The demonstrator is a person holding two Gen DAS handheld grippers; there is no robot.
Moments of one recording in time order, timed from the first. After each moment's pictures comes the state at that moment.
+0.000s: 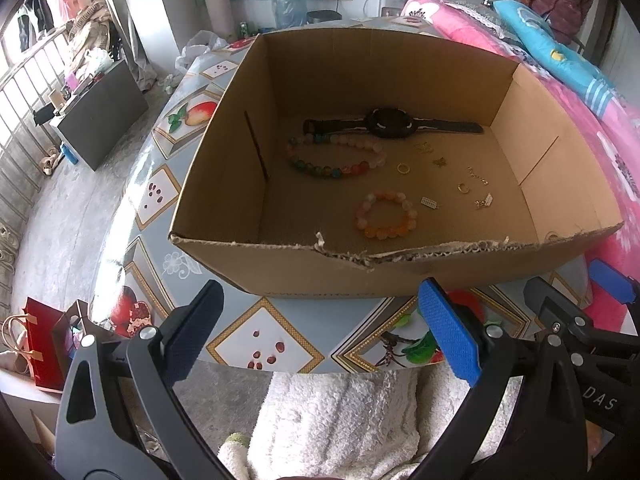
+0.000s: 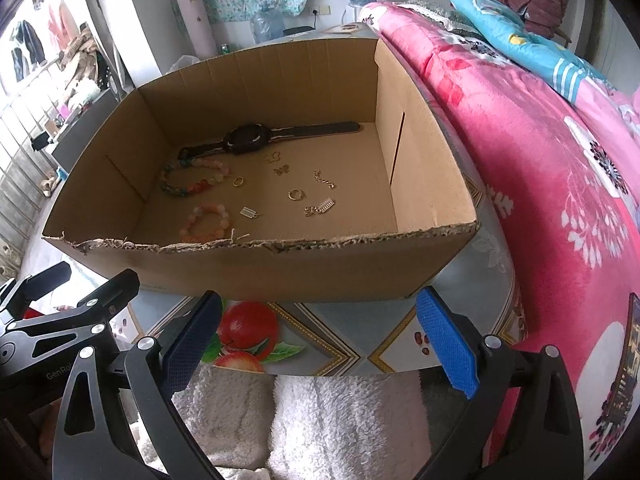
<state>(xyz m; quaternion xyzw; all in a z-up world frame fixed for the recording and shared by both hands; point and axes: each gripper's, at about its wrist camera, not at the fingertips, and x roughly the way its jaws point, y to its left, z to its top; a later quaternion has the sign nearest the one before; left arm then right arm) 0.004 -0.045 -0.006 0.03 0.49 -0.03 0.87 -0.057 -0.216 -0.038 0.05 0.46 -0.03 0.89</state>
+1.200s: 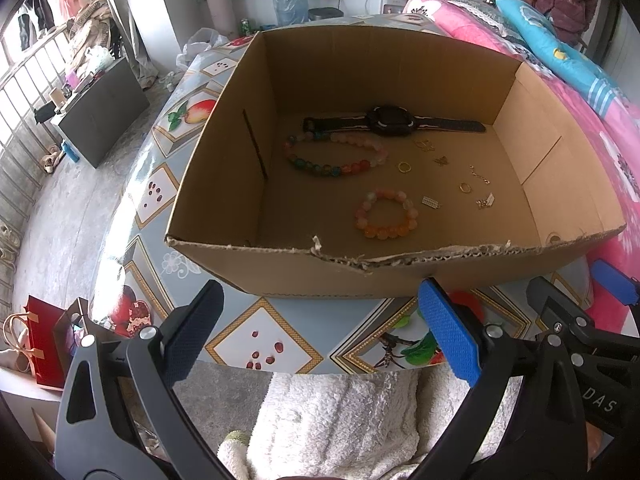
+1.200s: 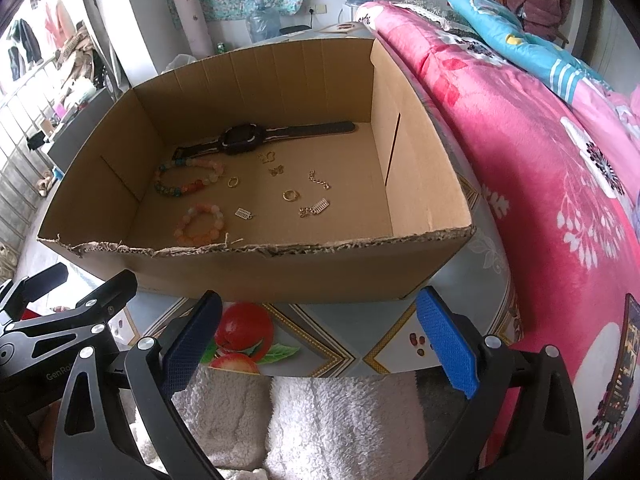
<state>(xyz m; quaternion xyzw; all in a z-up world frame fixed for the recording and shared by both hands) 0.005 -0.046 -0.007 0.03 0.50 -0.03 0.87 -0.056 -0.219 -0.038 0.04 0.46 -0.04 0.89</state>
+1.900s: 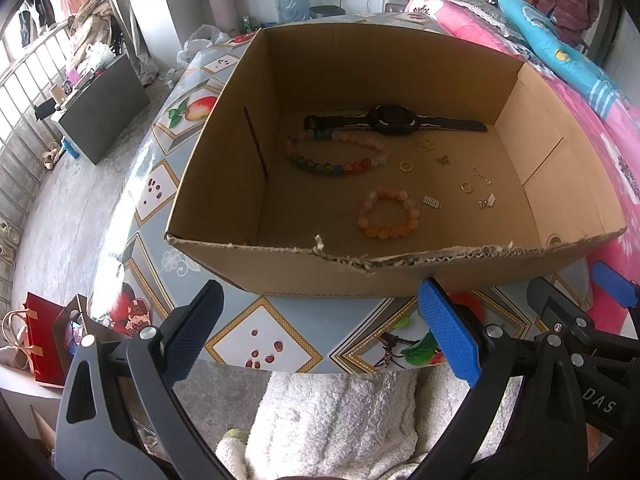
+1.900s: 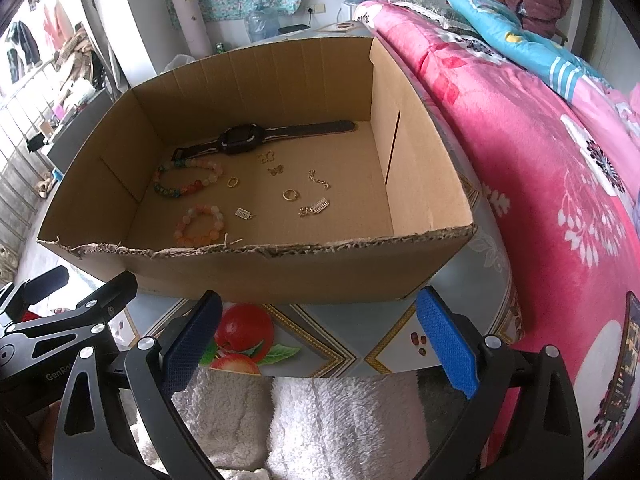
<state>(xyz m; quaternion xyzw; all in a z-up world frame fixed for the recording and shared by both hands) 0.005 -0.045 -0.007 0.03 0.50 -0.02 0.87 -0.056 -0.219 -0.037 0.05 0.46 -0.04 0.89</state>
